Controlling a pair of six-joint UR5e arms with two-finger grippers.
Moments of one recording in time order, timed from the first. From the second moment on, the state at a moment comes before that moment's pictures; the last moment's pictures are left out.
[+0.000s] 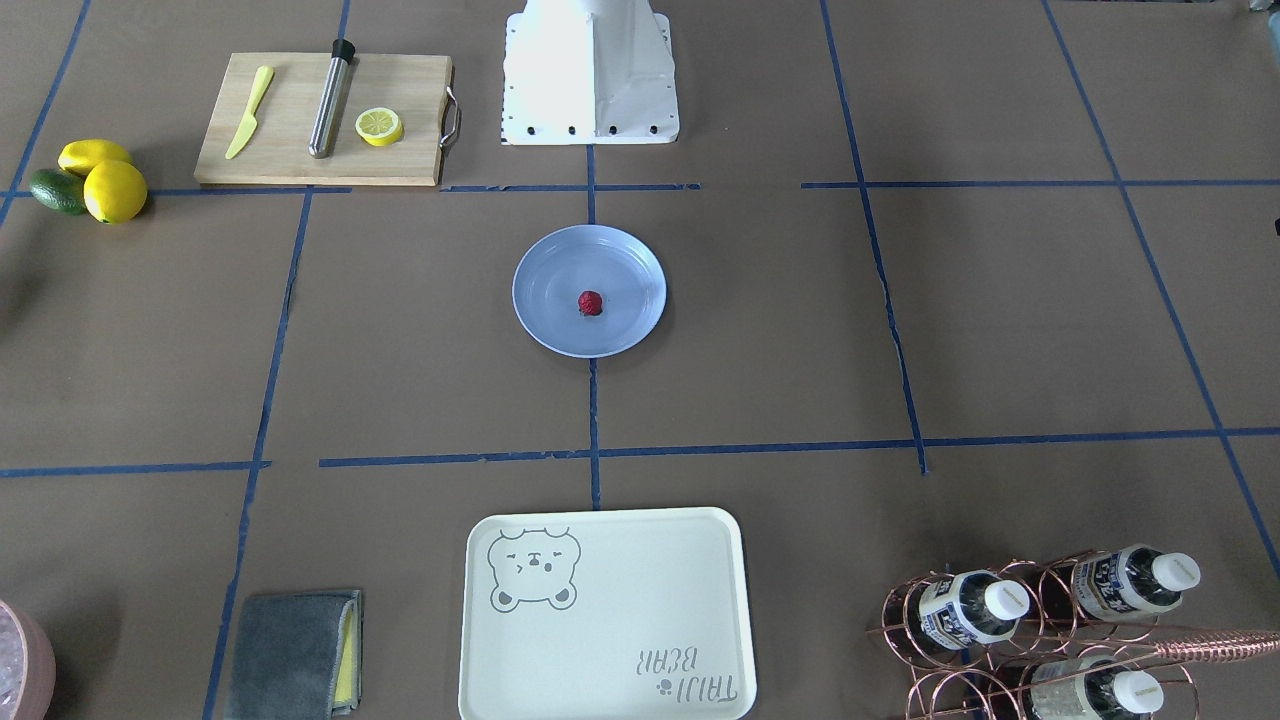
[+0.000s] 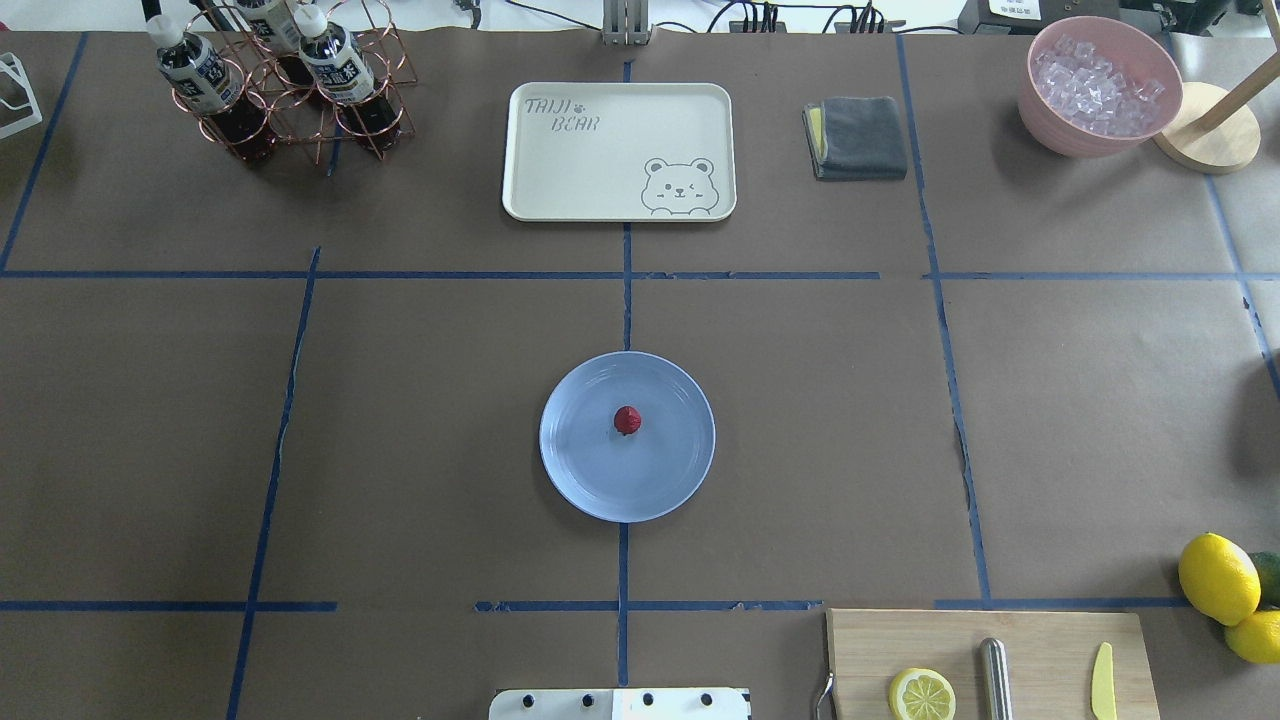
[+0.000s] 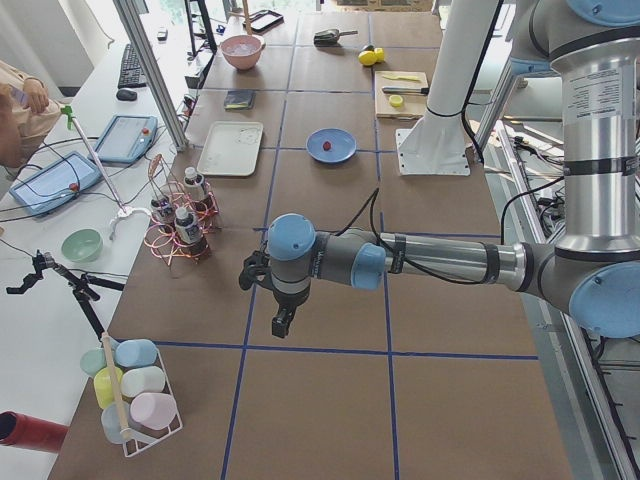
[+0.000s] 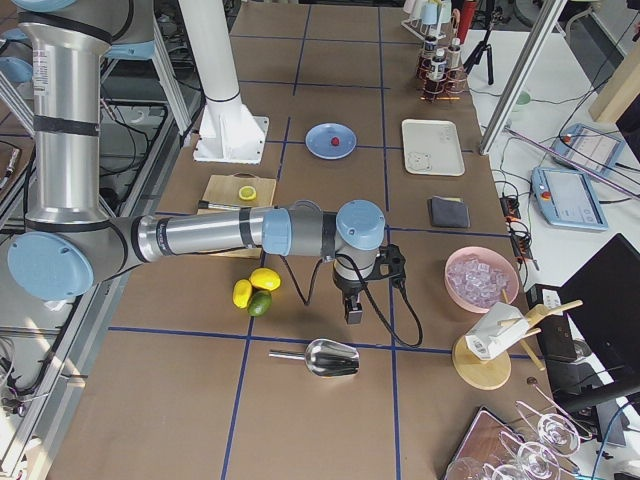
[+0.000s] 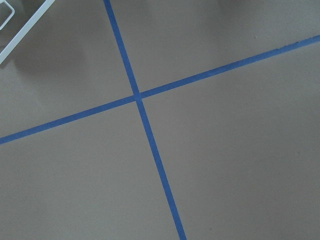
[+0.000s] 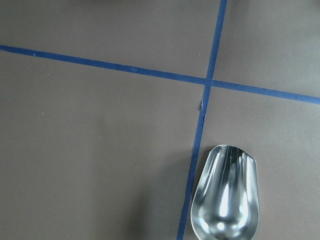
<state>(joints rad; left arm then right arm) -1.50 -1.44 -1.77 -1.70 -2.33 0.13 1.57 -1.65 1.81 -1.74 2.38 -0.16</state>
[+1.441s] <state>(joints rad) -1.50 -1.45 -1.81 -1.65 -2.33 0.13 1.57 -1.65 1.83 -1.73 2.38 -0.16</state>
